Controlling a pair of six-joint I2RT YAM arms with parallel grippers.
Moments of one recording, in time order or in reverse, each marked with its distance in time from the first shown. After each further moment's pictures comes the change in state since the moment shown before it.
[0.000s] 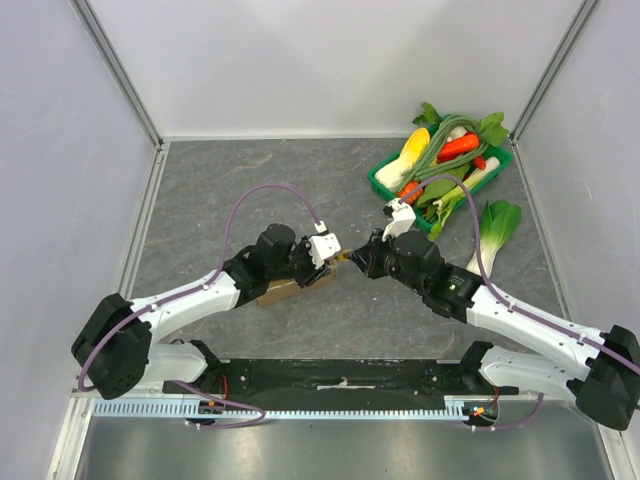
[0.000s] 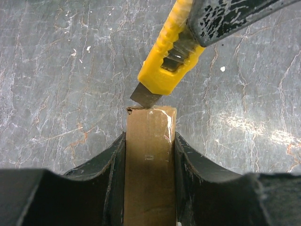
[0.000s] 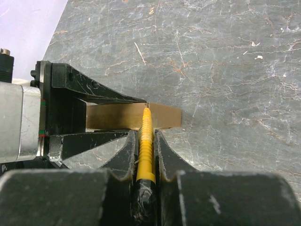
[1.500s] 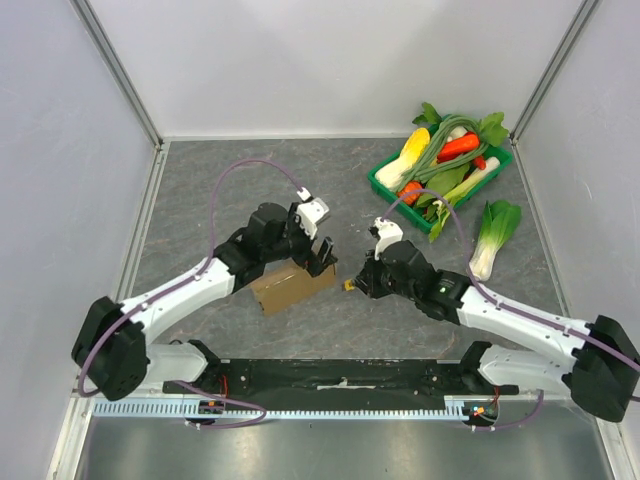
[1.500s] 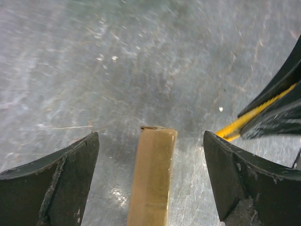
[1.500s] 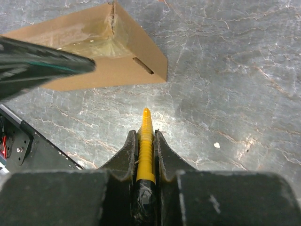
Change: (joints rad) left arm 0.079 0.026 0.140 -0.086 0.015 -0.262; right arm 0.013 0.026 -0.058 -0.147 -0.063 -0.042
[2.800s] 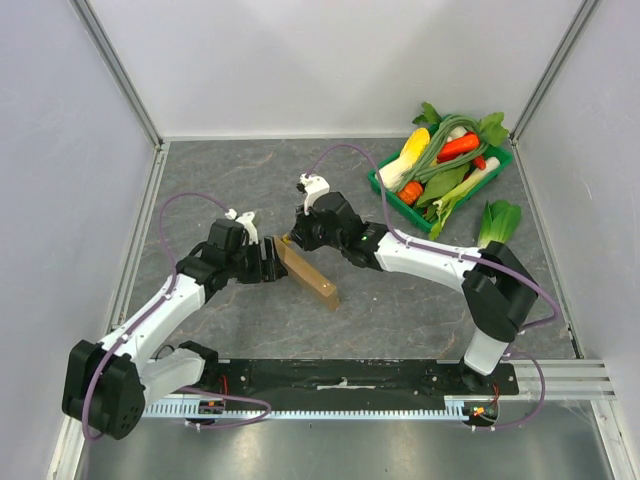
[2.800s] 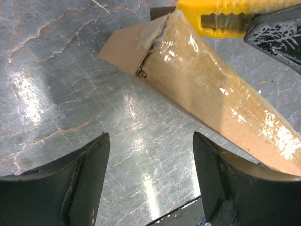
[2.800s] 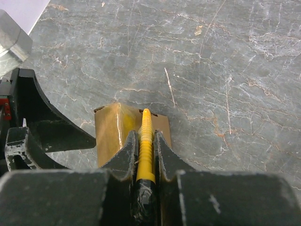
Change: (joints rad) left arm 0.307 -0.222 -0.169 -0.384 -0.061 -0.513; right arm 0.008 0.668 0.559 0.255 -0.059 -0.162
